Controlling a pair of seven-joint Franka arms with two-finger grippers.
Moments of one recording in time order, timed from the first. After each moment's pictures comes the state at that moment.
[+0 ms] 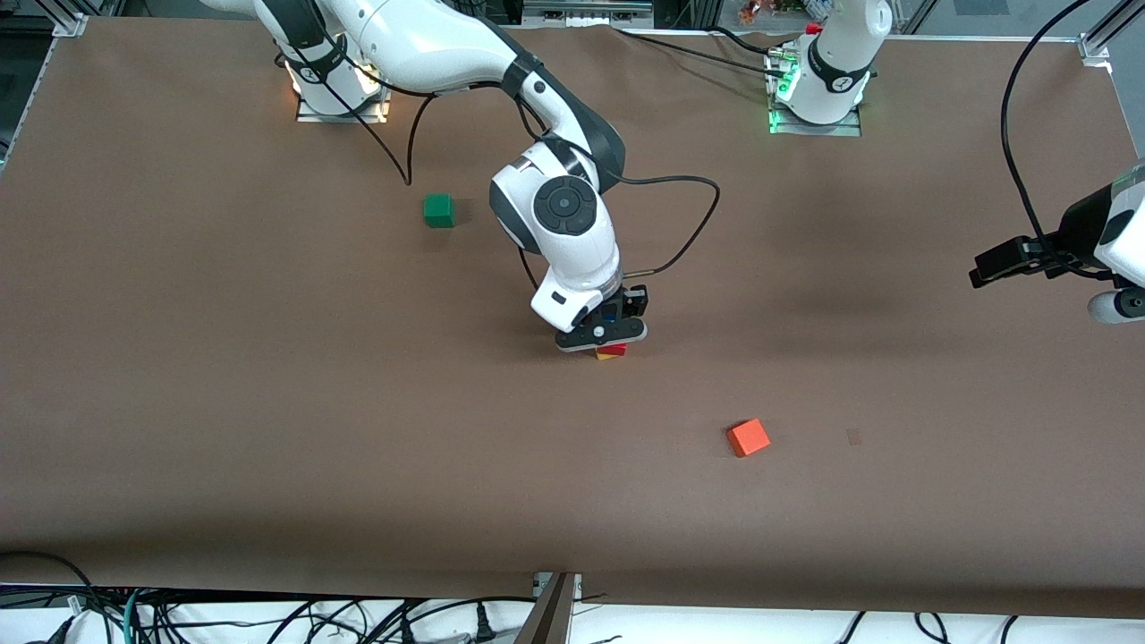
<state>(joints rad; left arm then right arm) 0.15 0.18 -0.14 -1.45 0.00 1.56 -0.17 0.83 0.93 -0.10 -1.01 0.17 2.12 0.58</state>
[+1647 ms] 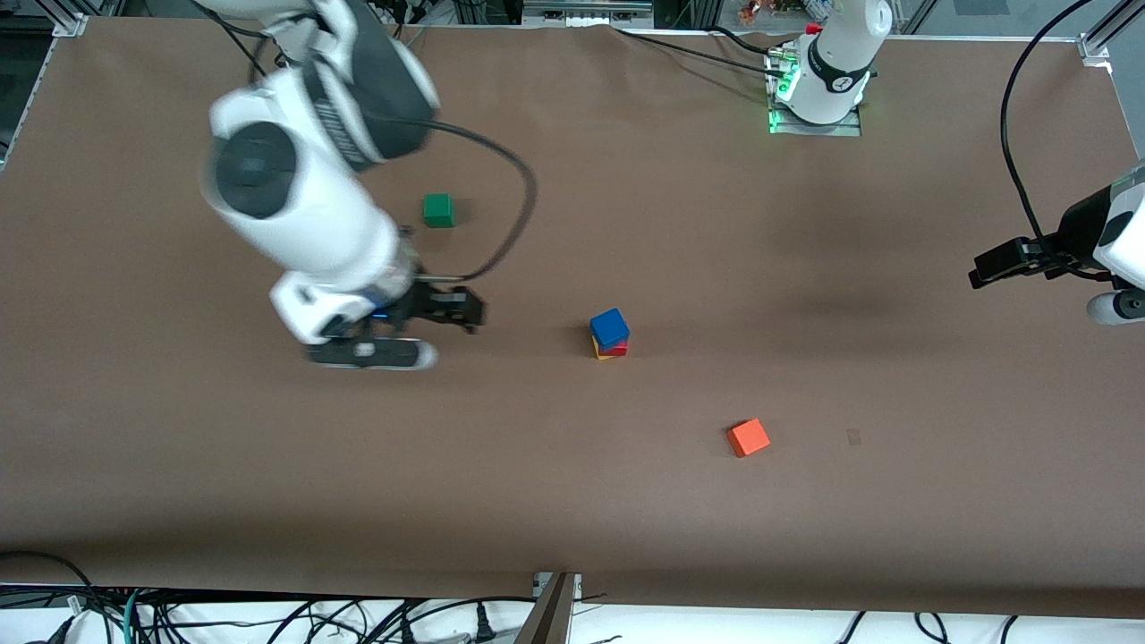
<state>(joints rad) 0.15 0.18 -0.14 -1.44 0.00 1.56 -0.17 0.50 0.59 -0.13 -0.97 0.18 1.61 0.48</state>
